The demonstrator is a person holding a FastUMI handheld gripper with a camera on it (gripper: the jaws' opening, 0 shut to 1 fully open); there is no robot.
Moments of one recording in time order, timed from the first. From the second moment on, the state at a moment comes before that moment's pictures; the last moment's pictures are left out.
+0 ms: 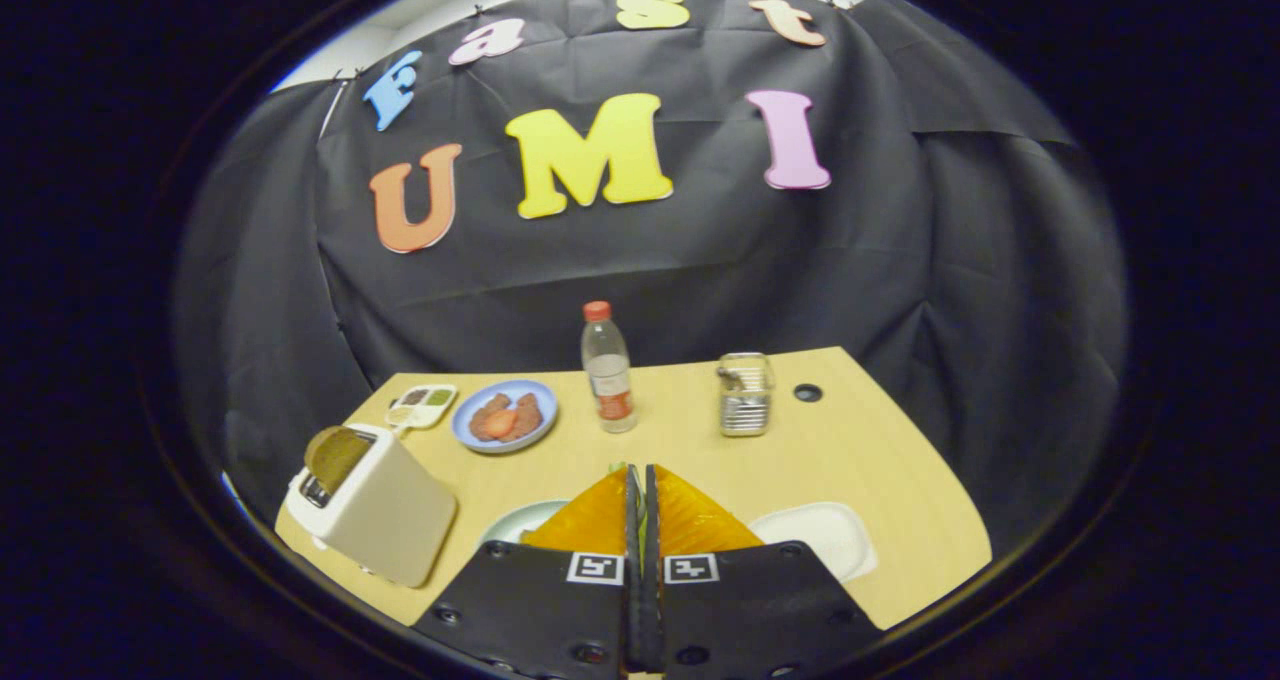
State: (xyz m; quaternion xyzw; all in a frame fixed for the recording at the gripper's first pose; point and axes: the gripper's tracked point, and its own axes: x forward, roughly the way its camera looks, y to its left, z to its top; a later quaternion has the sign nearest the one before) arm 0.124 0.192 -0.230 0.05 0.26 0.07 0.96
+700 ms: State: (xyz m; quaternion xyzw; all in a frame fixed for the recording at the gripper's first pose) arm 0.130 0.285 -0.322 0.16 0.34 0.10 0.92
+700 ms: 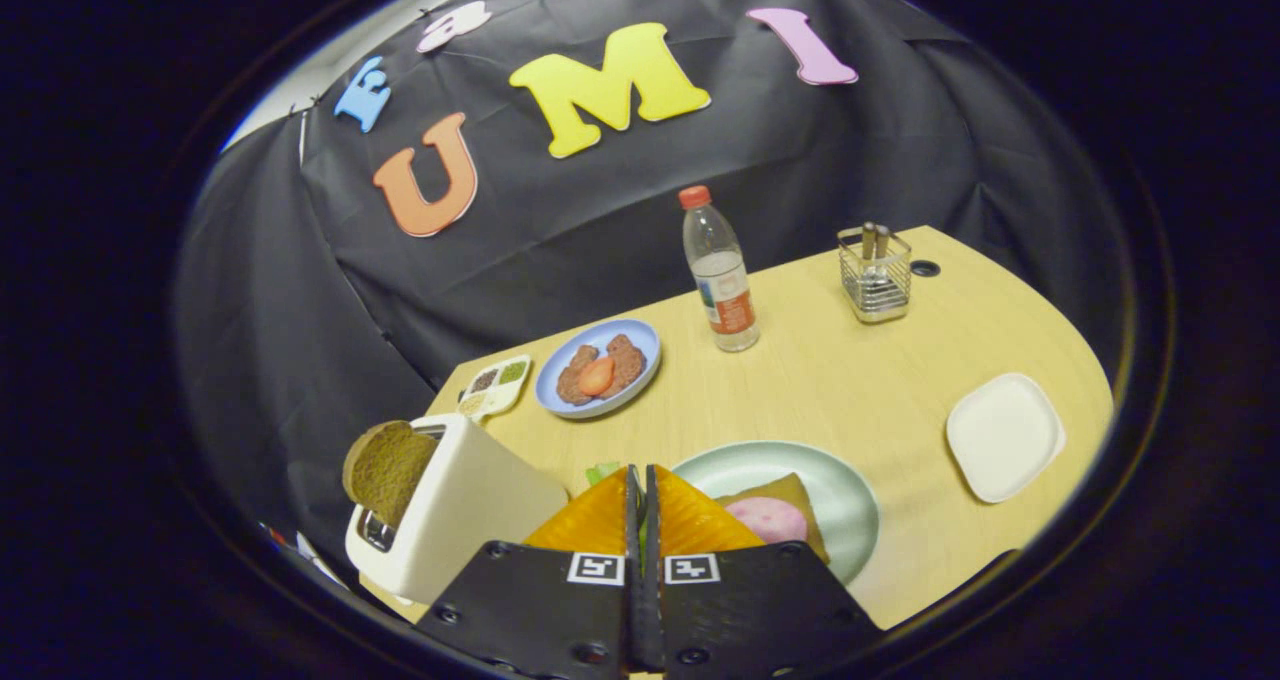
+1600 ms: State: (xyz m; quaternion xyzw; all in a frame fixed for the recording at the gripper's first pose) arm 0.135 0.178 -0.344 0.04 0.33 0.04 0.94
